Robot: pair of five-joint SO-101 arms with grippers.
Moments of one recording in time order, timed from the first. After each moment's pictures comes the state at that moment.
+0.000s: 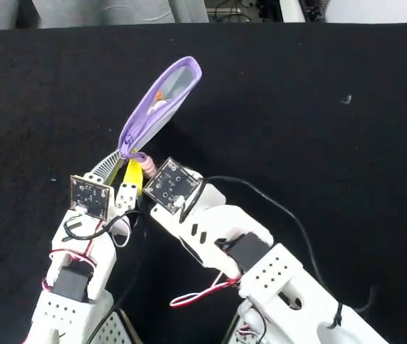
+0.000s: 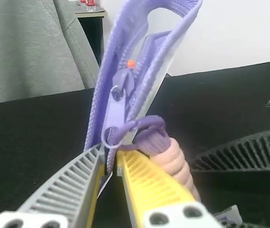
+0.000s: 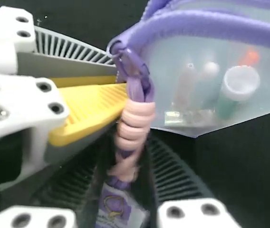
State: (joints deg) left arm 10.7 -101.1 96.2 17.9 -1.5; right arm -40.7 -55.9 72.6 17.8 15.7
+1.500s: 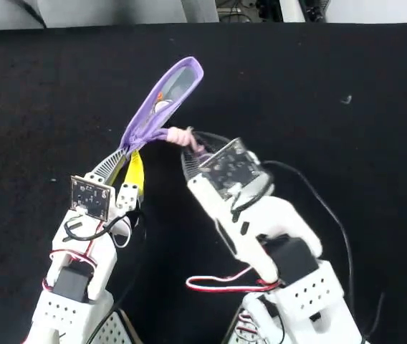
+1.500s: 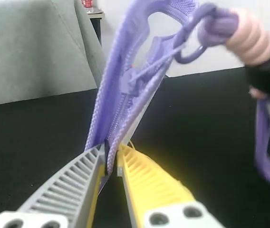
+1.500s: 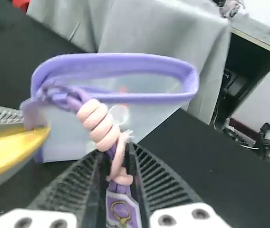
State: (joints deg) left arm 10.8 -101.1 96.2 17.7 -1.5; right arm -26.0 -69.8 58.9 35.4 15.9
